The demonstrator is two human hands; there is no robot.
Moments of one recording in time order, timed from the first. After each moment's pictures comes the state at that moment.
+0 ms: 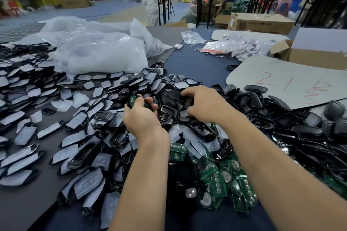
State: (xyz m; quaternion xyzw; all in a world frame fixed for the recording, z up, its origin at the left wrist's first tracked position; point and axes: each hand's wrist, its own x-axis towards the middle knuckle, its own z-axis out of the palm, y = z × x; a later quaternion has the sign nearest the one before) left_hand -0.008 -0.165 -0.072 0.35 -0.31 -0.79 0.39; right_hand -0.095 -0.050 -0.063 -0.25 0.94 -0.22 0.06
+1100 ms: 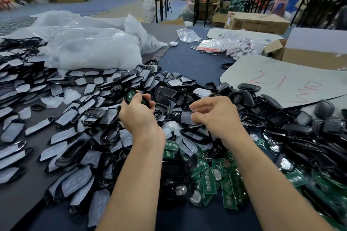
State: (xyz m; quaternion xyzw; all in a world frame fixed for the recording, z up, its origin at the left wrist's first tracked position) left_hand -0.016 -0.160 -0.078 0.34 -0.34 -0.79 0.38; right_hand -0.062 -0.004 -0.087 -0.11 0.84 -0.53 0.05
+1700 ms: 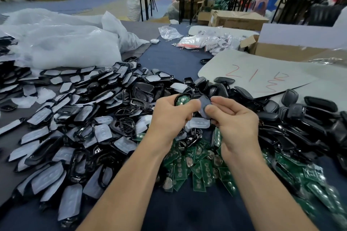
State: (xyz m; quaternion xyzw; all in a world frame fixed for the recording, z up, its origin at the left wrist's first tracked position) left_hand -0.007 -0.076 -0.084 0.09 -0.71 -0.70 0.10; right_hand -0.015 0.059 -0.084 0.06 0.58 -0.81 -0.04
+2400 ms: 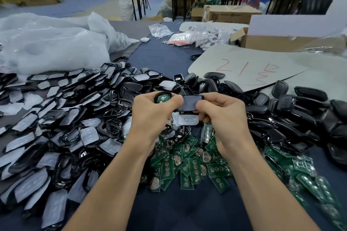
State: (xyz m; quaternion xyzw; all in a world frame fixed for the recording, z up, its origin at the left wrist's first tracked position) left_hand -0.009 -0.079 -0.087 0.11 -0.72 -0.66 0.17; right_hand -0.027 0.075 -0.088 0.00 0.64 -0.76 -0.02
